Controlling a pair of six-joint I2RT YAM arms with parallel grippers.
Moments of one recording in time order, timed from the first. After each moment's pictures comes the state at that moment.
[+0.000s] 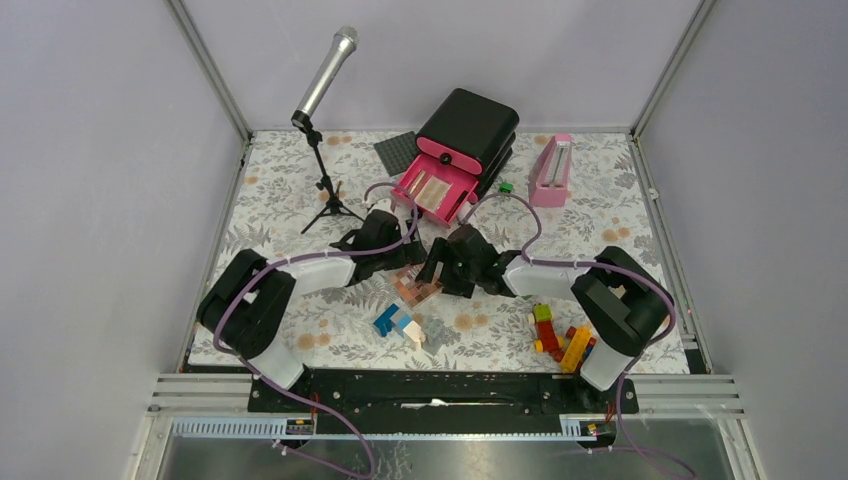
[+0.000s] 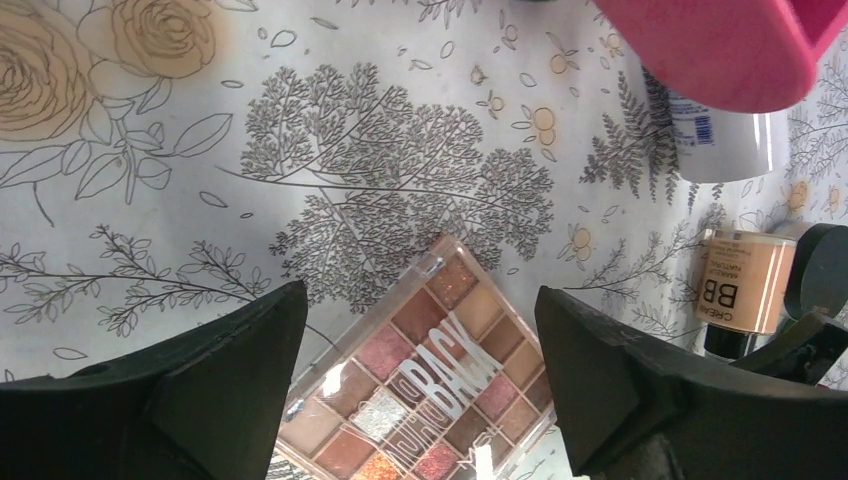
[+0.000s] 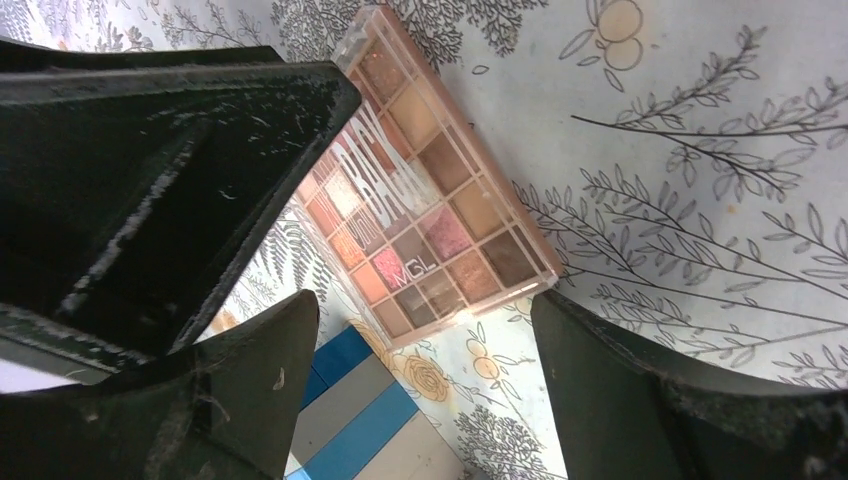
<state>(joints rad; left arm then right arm) -0.60 1.61 0.78 0.06 -0.05 -0.68 0.80 1.69 0.83 0.02 -0.07 1.05</state>
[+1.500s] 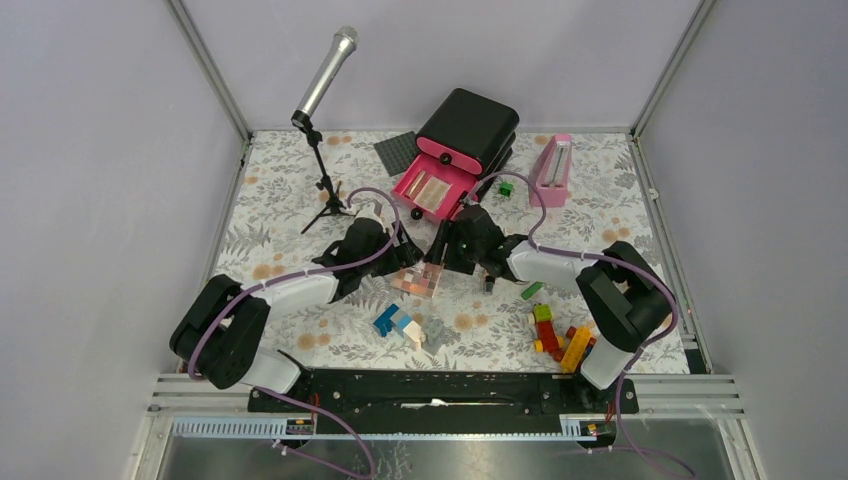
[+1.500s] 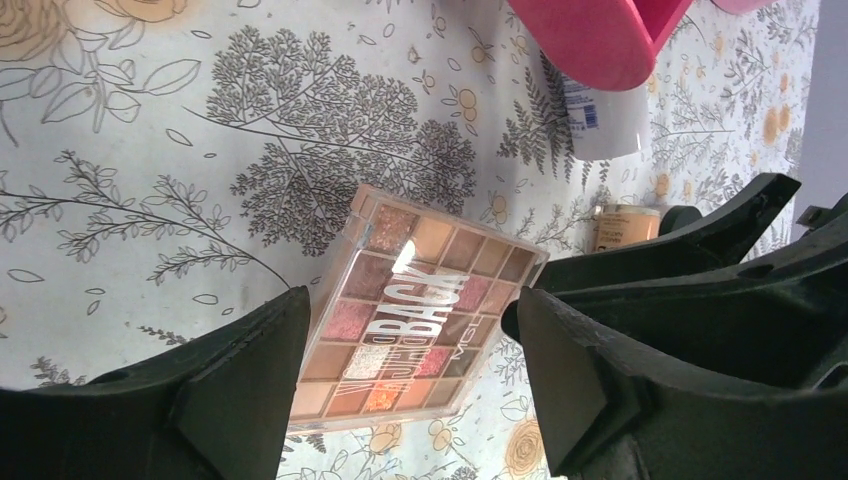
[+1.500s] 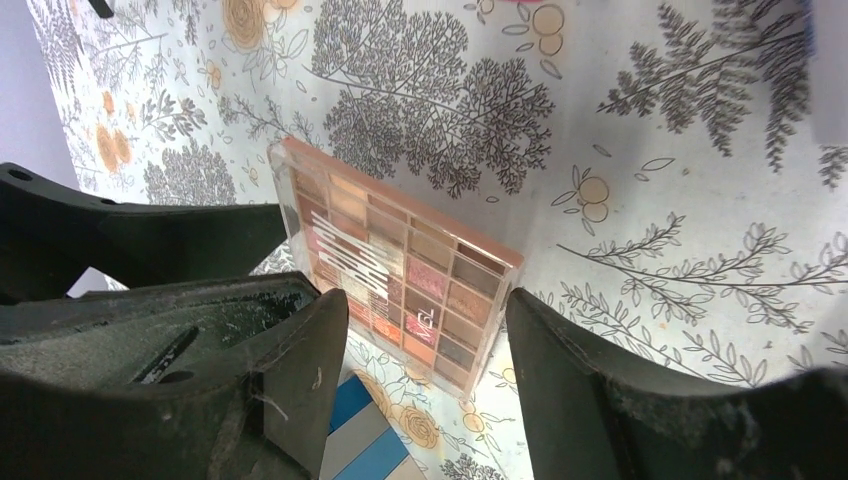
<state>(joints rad) -0.58 1.43 0.63 0.16 0.02 -0.82 0.72 1.71 0.92 0.02 -0.09 0.90</state>
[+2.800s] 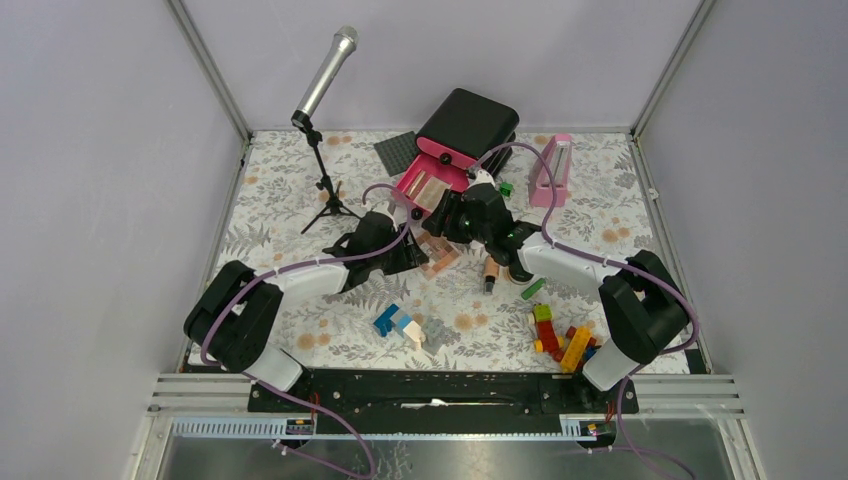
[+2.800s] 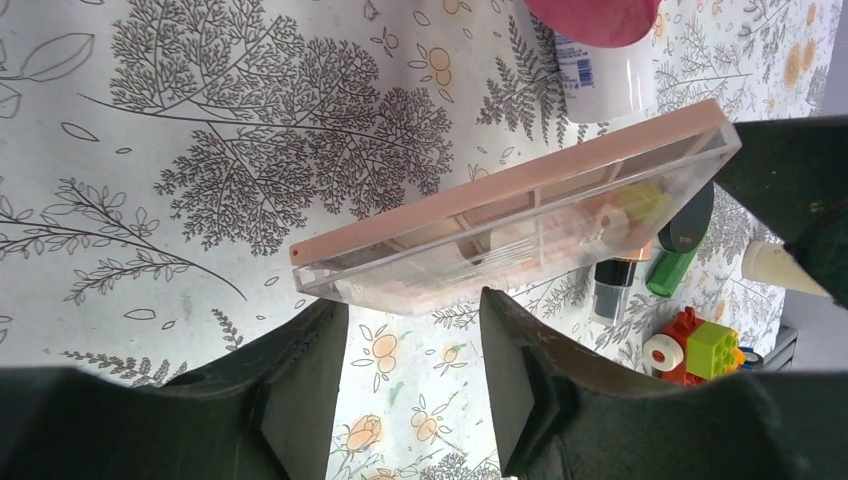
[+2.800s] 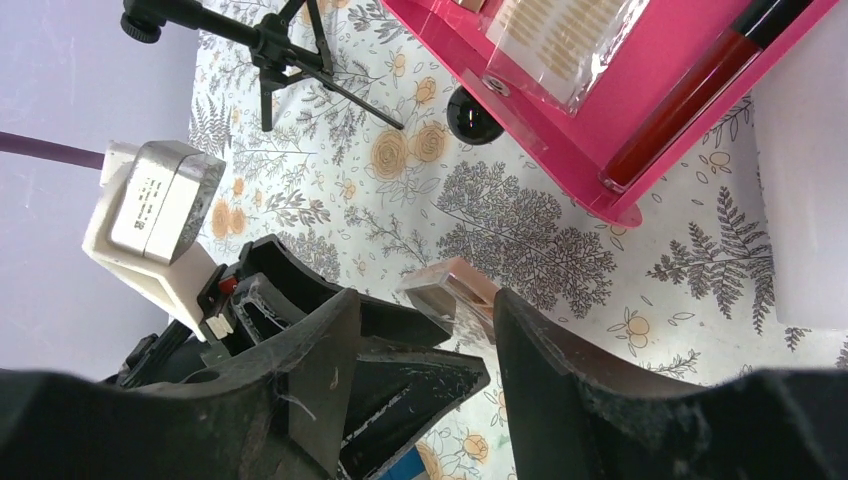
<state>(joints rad) -0.60 1.52 0.72 0.10 0.10 -0.79 0.69 1.61 1.00 0.10 -0.02 0.79</state>
